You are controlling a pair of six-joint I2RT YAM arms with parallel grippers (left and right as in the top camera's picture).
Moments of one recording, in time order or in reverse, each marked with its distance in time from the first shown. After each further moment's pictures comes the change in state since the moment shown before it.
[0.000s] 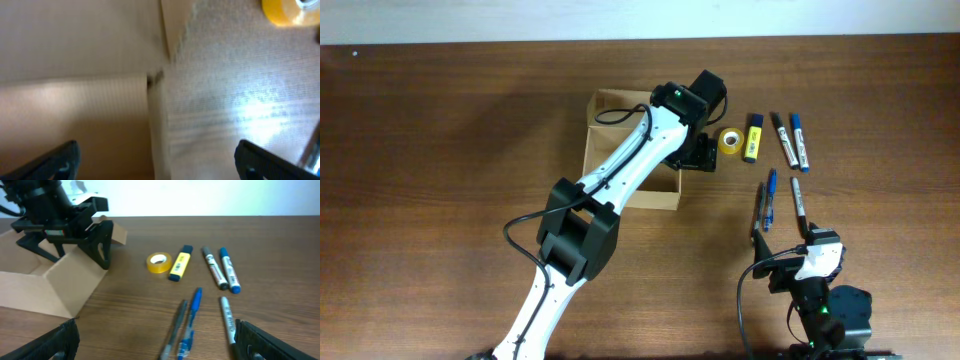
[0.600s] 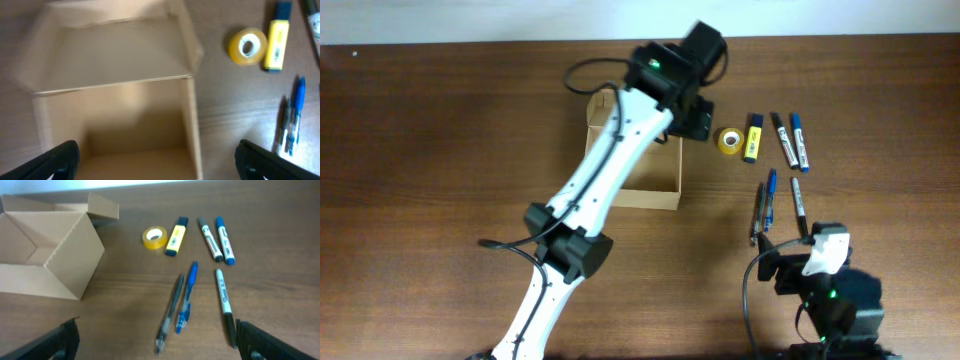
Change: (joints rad) left arm 0.039 0.001 0.578 -0.385 -0.168 0.107; right arm 0.000 0.272 0.259 -0.211 0.027 0.043
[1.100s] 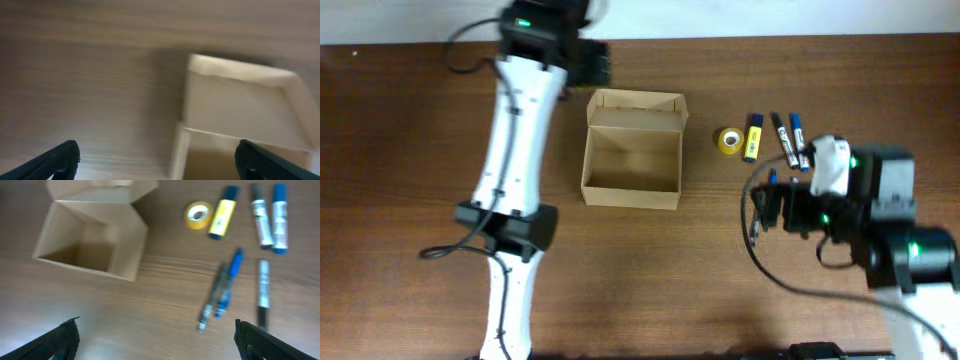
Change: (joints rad) left arm 0.380 -0.054 0.076 -0.011 -0.035 0.109; right arm 0.000 0.803 0.798 -0.437 -0.221 0.000
